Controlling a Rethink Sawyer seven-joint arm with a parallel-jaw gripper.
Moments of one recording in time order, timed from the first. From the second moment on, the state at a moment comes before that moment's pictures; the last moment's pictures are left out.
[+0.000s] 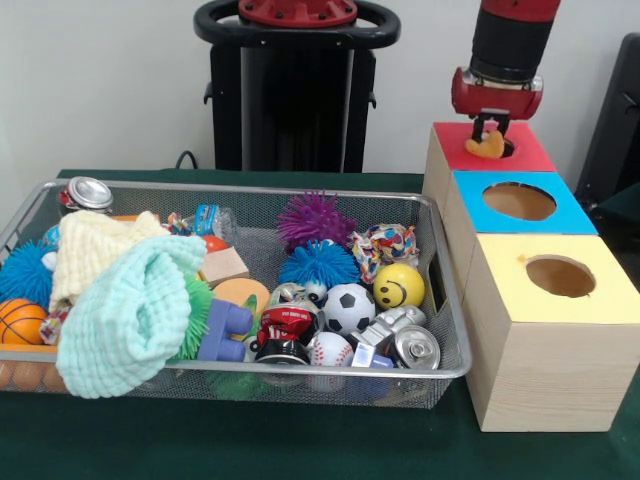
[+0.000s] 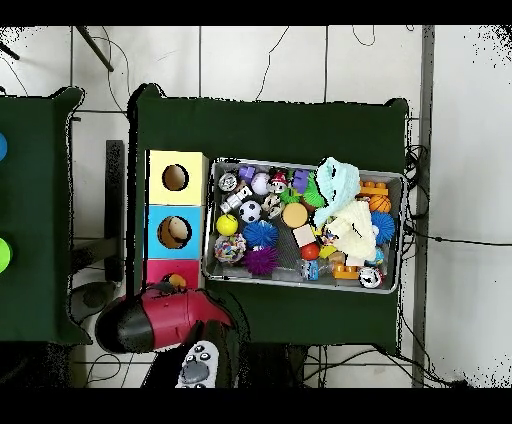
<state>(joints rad) 0.18 -0.71 -0.05 2.02 -0.05 0.27 2.01</state>
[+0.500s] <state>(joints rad) 0.19 -0.63 -0.06 2.00 -0.05 0.16 2.01</state>
